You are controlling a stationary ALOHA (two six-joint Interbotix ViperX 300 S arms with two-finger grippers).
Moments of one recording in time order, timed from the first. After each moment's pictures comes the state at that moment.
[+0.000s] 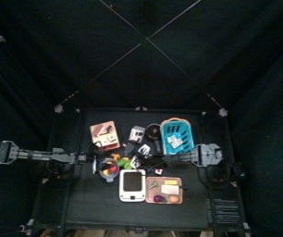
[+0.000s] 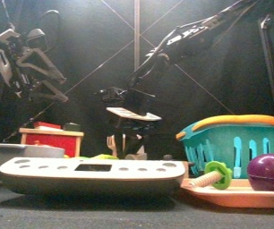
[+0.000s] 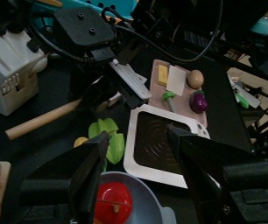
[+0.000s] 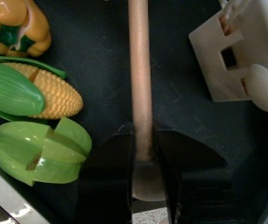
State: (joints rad) left arm 0.08 -0.64 1.24 0.04 -0.29 -0.33; right arm -0.06 0.41 0.12 -0.64 0.71 0.99
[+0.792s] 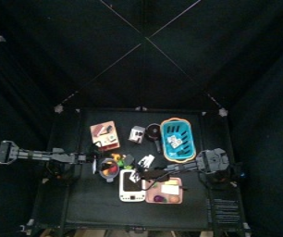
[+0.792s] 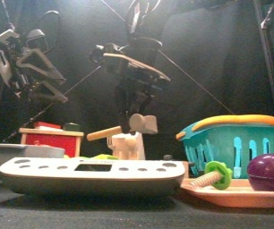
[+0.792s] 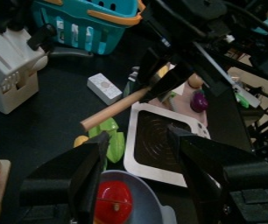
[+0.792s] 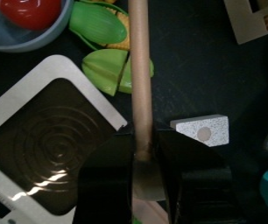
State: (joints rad) left arm 0.08 -0.65 1.24 0.04 -0.29 -0.33; right arm 0.22 0.28 0.02 -0.51 1.05 1.09
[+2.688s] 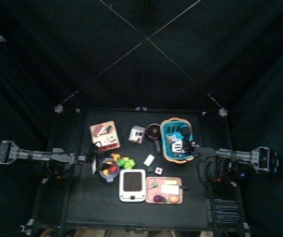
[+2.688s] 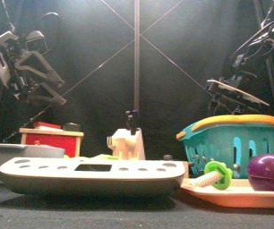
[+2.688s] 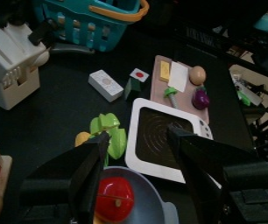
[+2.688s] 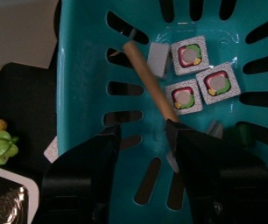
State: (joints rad) left arm 0.08 -0.65 1.25 0.04 -0.29 -0.33; right arm -0.33 -0.44 0.92 -0.51 0.57 1.51
